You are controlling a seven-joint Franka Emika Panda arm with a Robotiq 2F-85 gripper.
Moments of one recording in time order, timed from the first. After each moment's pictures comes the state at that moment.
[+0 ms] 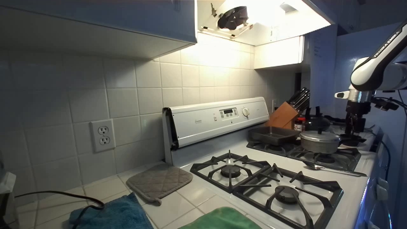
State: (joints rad) arm -0.25 -0.01 -0.30 -2.52 0.03 2.63 -1.00
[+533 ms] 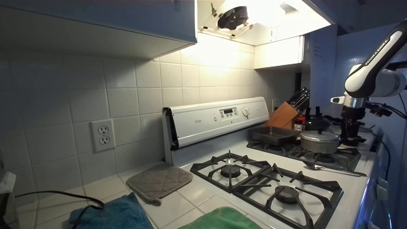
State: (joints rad) arm -0.25 0.08 -0.27 -2.50 0.09 2.70 -1.00
